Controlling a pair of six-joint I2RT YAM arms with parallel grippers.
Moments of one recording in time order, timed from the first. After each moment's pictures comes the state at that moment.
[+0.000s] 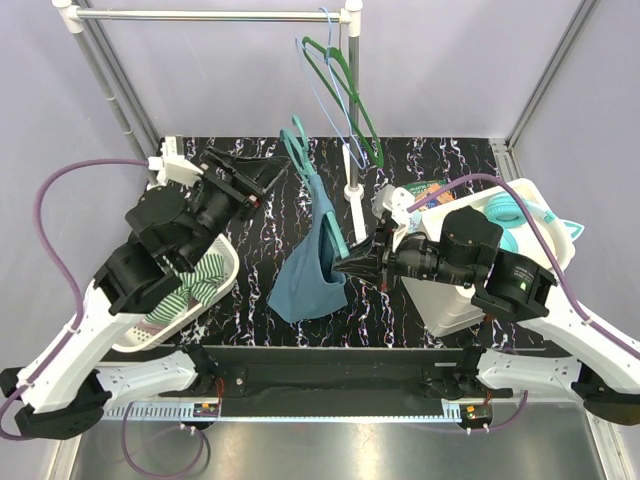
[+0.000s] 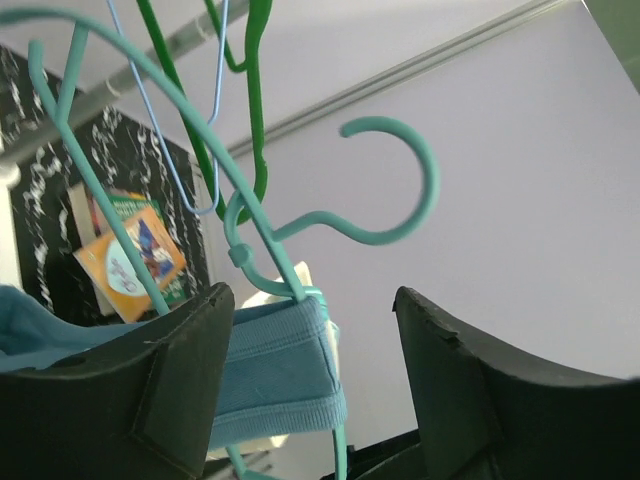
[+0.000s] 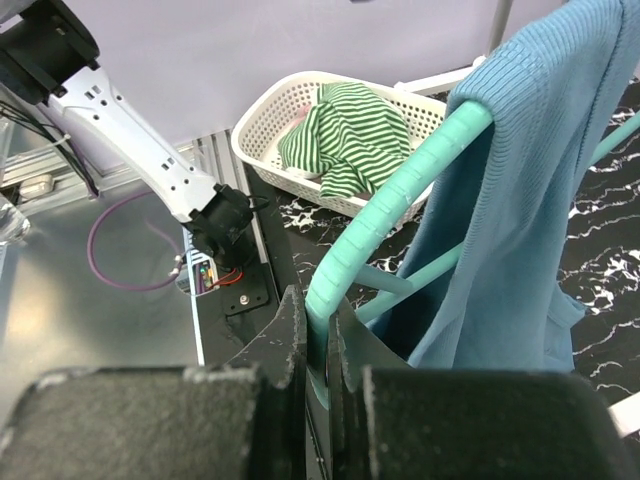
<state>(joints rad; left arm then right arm) -0.86 0.94 1.42 -0.43 -0.36 -1.12 1.05 0.98 1.33 -0.46 -0.24 0.11</state>
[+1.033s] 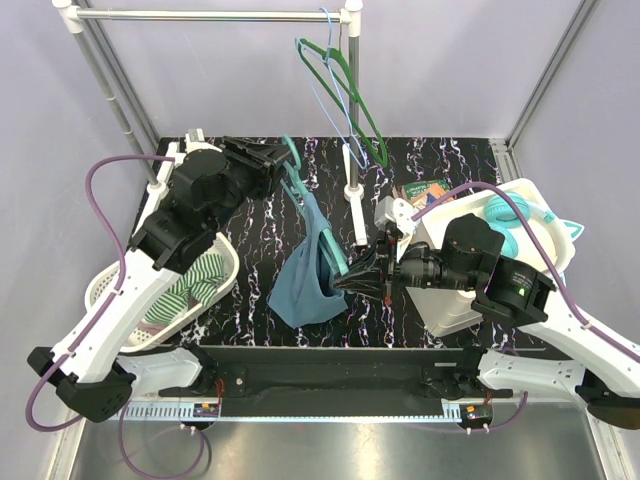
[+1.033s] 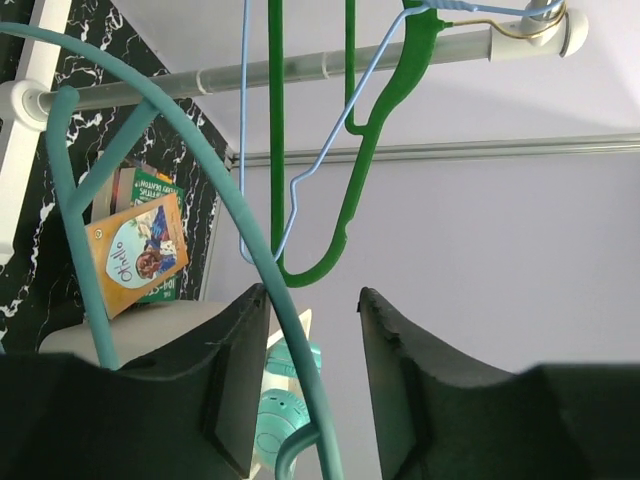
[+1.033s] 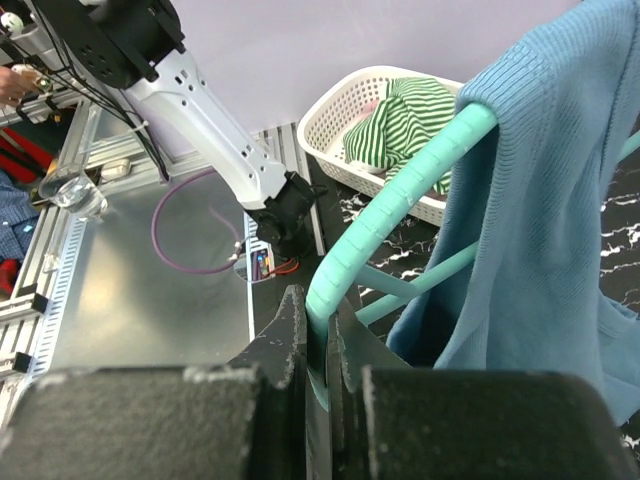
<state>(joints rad) -0.64 1.14 1.45 -0.48 -0.25 -1.44 1.05 0.93 1.24 -0.40 -0.38 0.17</state>
